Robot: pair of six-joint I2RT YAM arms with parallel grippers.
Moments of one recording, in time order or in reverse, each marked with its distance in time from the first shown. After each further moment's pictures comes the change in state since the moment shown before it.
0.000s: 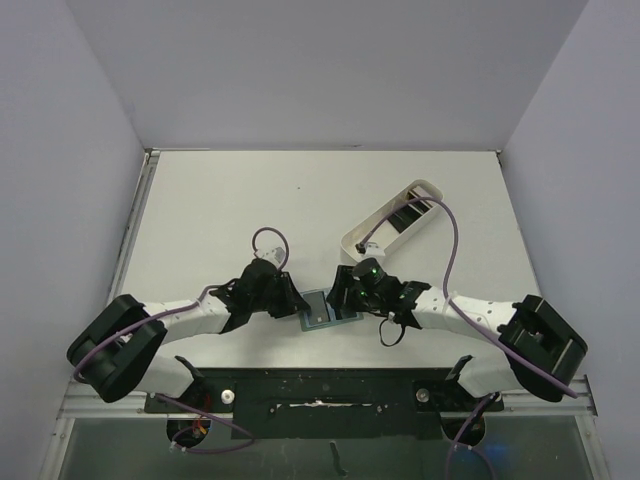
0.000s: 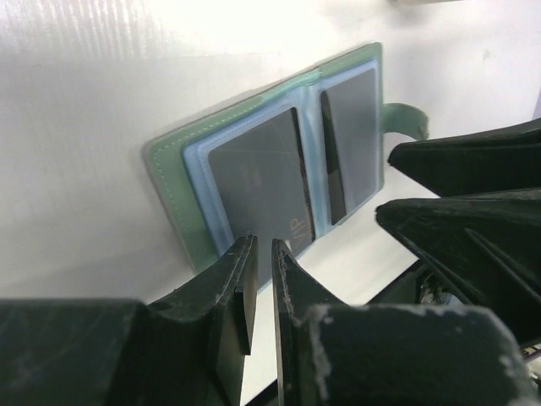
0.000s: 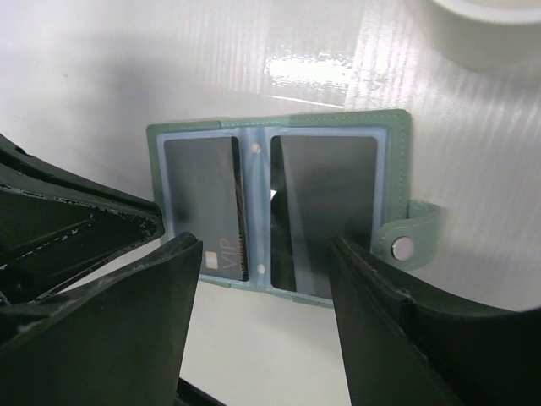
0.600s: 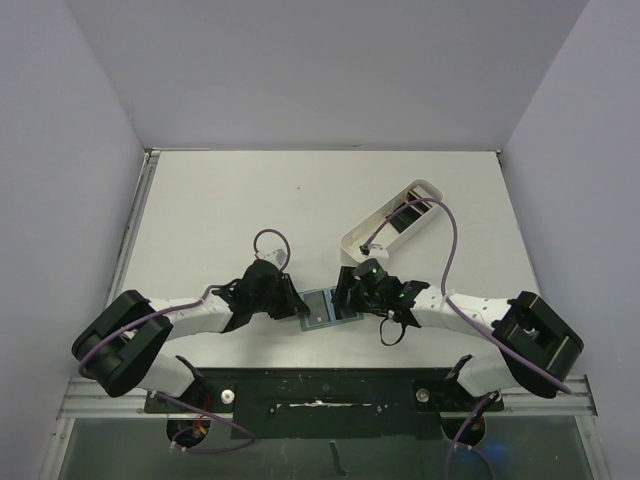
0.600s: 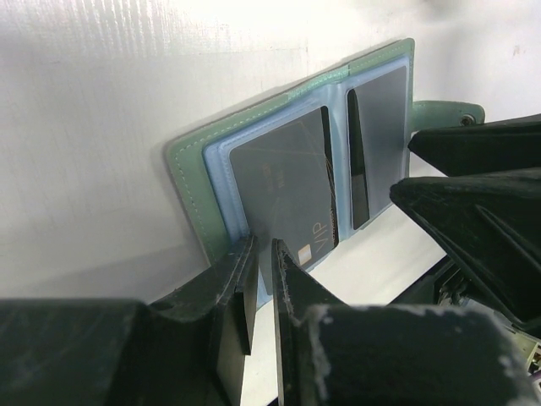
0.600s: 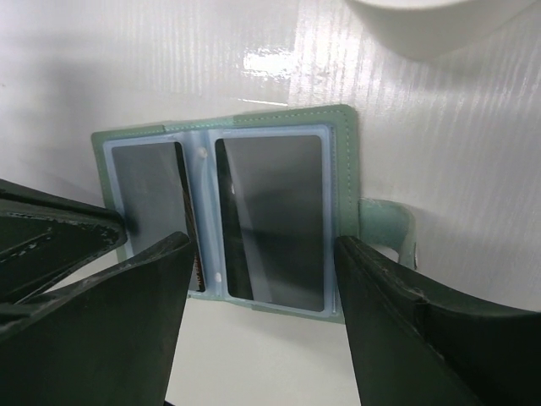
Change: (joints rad) left arm 0.000 0.059 -0.001 0.013 -0.006 0.019; right arm -0.030 0.018 -0.019 -0.018 0.026 0.000
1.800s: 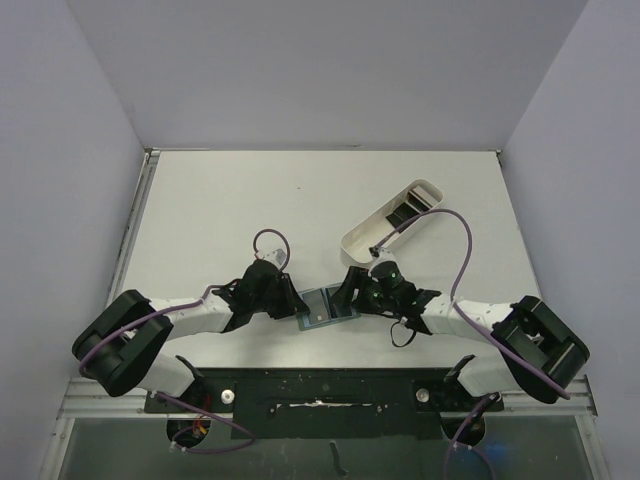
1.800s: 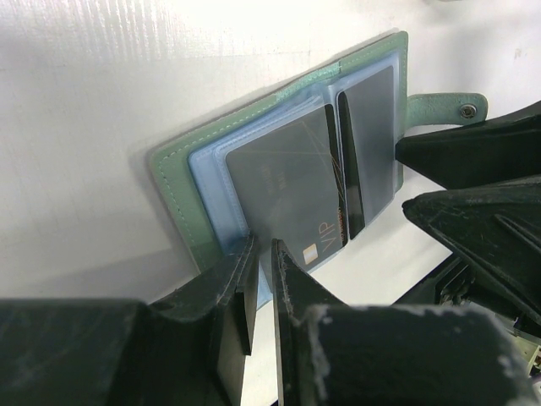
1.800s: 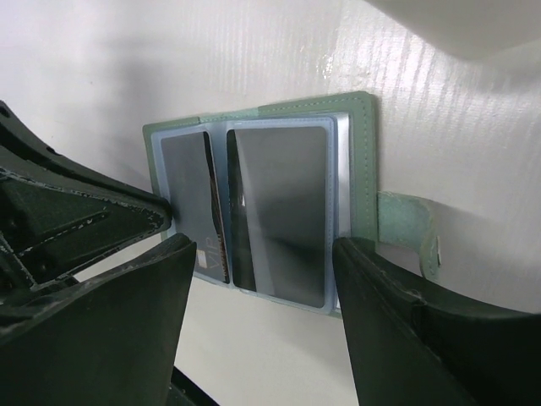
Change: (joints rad) left arm 0.000 0.002 0.000 0.002 -0.006 0.000; right arm -0.093 -0.019 -0.152 0.274 -0.204 0.036
